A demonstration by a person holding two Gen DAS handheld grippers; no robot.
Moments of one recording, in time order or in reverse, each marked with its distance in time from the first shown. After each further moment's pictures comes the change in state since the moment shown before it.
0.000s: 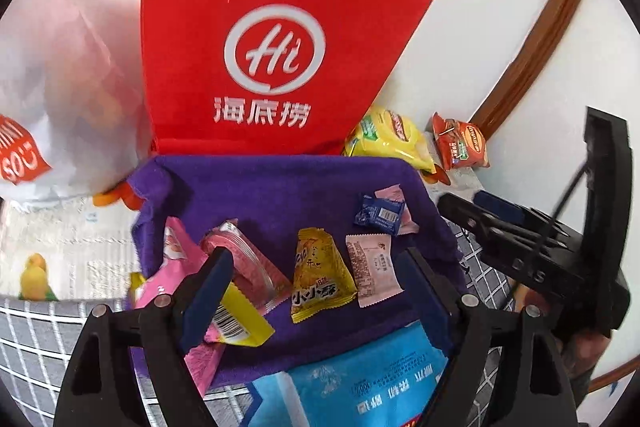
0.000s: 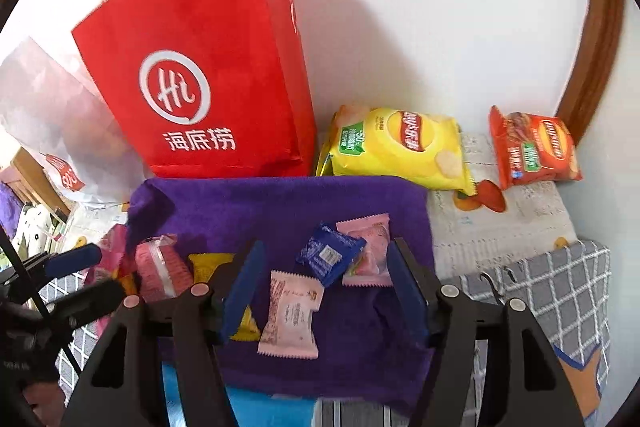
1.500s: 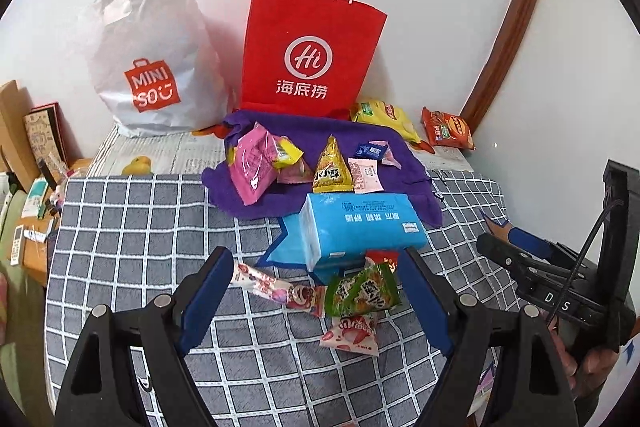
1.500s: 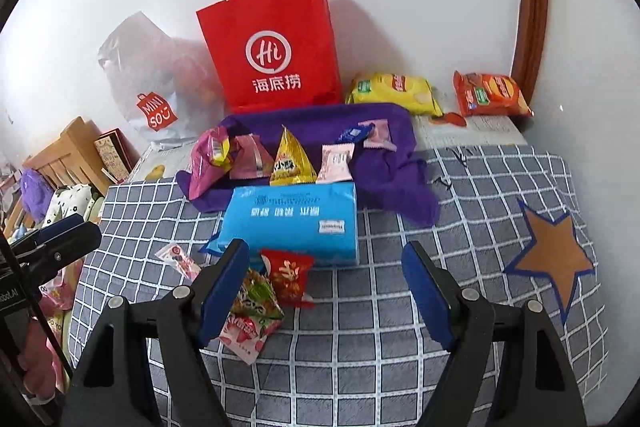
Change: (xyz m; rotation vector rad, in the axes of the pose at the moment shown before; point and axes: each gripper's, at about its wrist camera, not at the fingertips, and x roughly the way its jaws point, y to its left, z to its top) left arm -0.173 -0.032 -0.159 -0.038 -0.117 0.124; right arm -0.173 0.018 -0.167 0.012 -0.041 0.061
